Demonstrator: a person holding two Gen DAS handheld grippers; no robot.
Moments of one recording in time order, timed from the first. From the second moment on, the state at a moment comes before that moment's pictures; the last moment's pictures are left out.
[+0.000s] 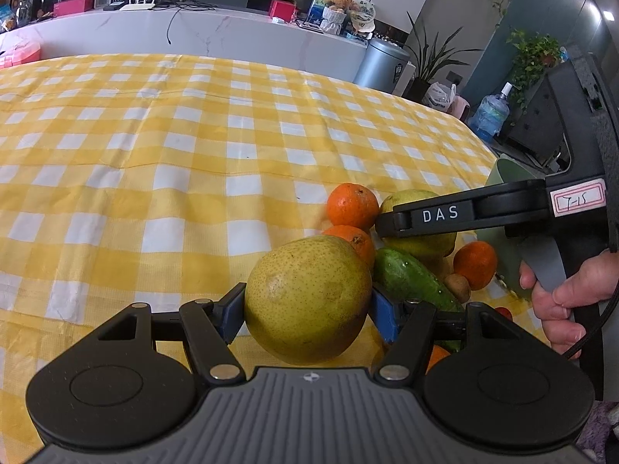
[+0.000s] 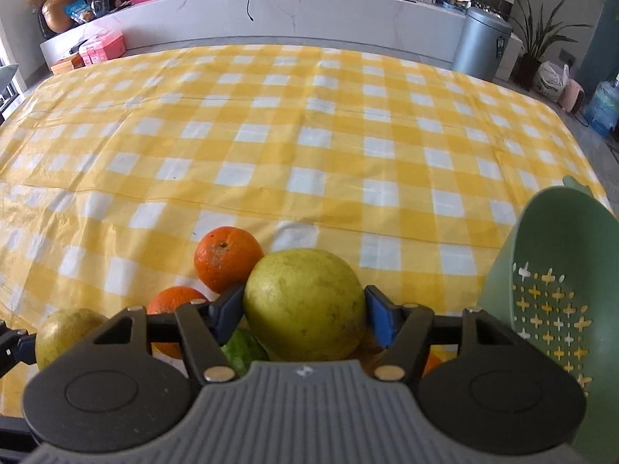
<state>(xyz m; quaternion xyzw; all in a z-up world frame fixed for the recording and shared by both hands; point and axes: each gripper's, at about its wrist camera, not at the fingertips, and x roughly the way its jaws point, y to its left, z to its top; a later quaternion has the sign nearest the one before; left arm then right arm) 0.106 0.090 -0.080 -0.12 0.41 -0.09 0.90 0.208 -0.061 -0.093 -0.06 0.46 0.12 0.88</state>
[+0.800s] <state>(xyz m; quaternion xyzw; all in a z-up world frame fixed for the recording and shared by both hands) 0.090 0.086 -0.043 -0.14 0.33 -0.11 0.93 0.170 -0.100 -0.036 0.08 0.34 0.13 0.93</state>
